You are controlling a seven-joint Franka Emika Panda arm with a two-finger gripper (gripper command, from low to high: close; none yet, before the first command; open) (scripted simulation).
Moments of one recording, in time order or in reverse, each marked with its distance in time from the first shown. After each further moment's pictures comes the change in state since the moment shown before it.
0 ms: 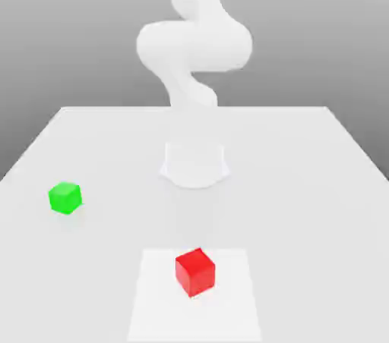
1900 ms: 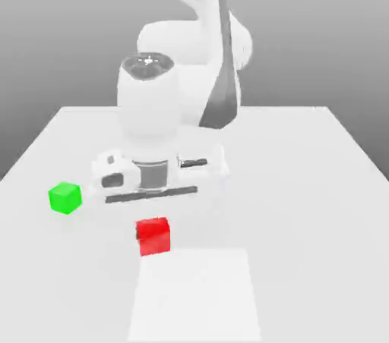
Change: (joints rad) arm -0.221 0.662 -0.144 -0.467 -0.102 0.403 -0.227
